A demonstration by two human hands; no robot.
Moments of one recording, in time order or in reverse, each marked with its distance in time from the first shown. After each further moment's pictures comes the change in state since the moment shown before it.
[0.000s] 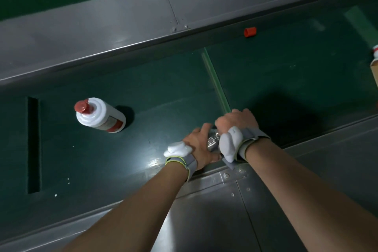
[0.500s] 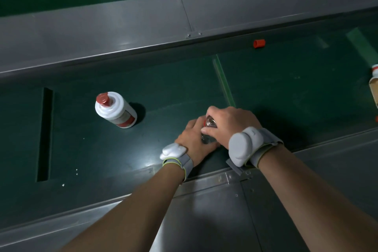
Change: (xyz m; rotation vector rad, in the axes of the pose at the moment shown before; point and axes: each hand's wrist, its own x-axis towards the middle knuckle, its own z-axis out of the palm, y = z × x) left_hand -0.027 -0.018 -0.026 -0.261 0.236 0.037; right_hand -0.036 -0.042 -0.029 0.236 0.352 -0.130
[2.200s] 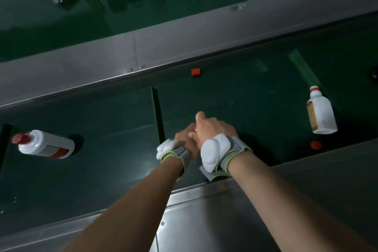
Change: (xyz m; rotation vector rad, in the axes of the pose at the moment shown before) left_hand 0.160 0.217 0.184 0.189 0.062 -0.577; right_hand -0.035 0.264 -0.077 0.250 -0.116 0.132
